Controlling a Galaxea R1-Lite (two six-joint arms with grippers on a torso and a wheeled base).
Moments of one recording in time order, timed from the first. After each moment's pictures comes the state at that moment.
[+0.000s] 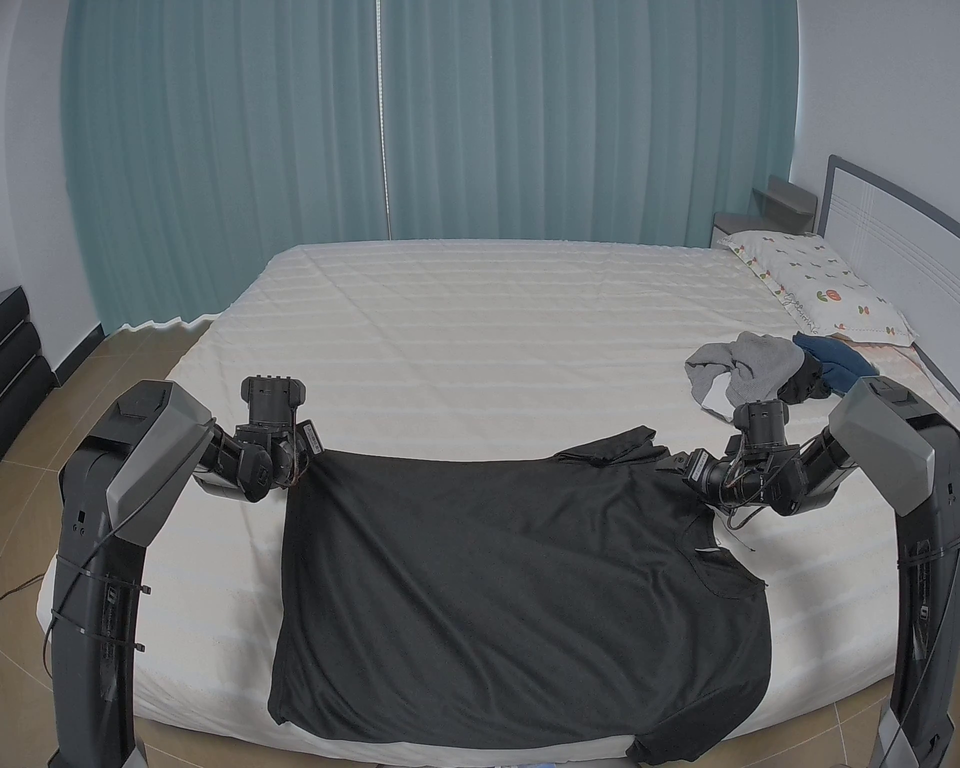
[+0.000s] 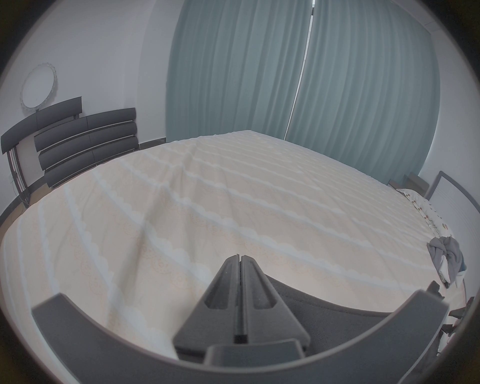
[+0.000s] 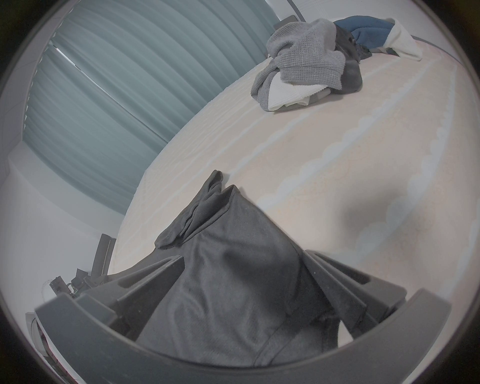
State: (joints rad) left arm -0.10 2.57 -1.59 -0.44 0.33 -0.43; right arm 0.07 2.50 -1.34 -0.52 0.21 0.62
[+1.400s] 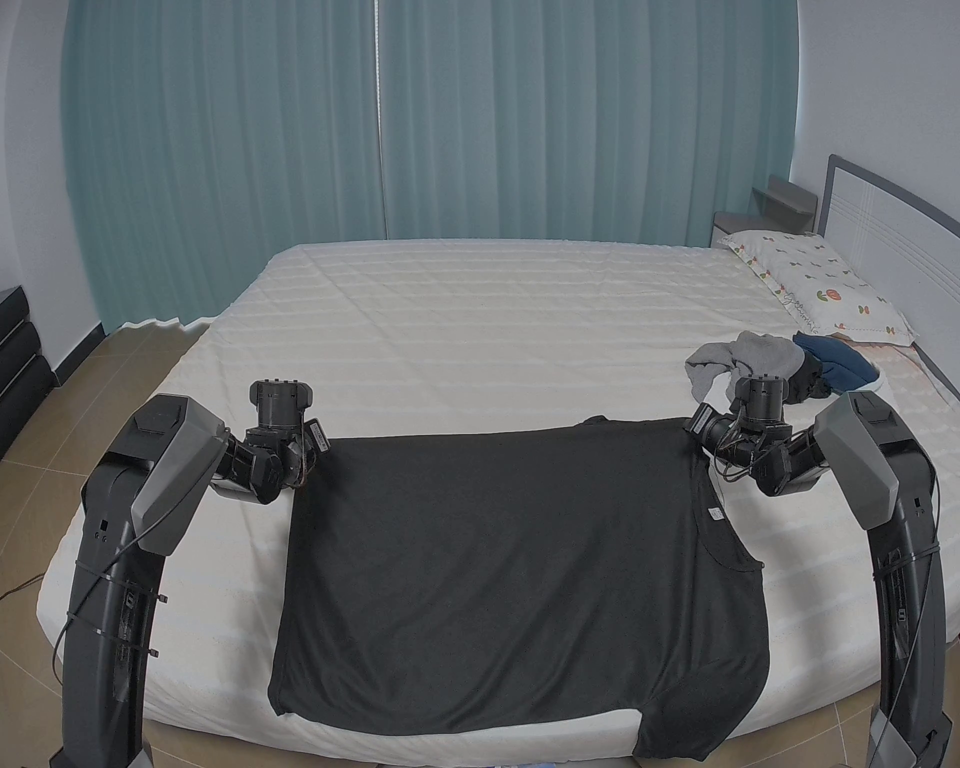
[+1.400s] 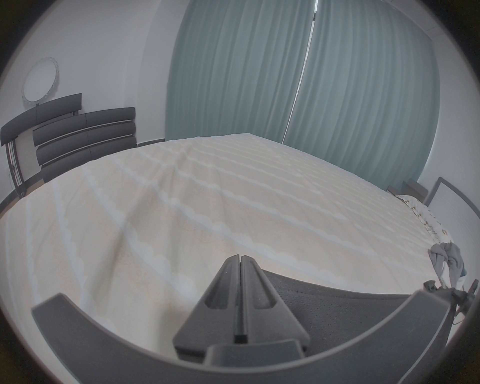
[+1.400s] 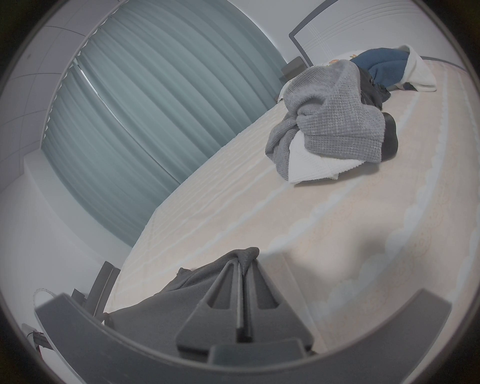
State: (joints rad) left arm -0.10 2.67 -1.73 -0.44 0.32 -0.46; right arm 0.02 2.68 -1.69 -0.63 0.14 0.64
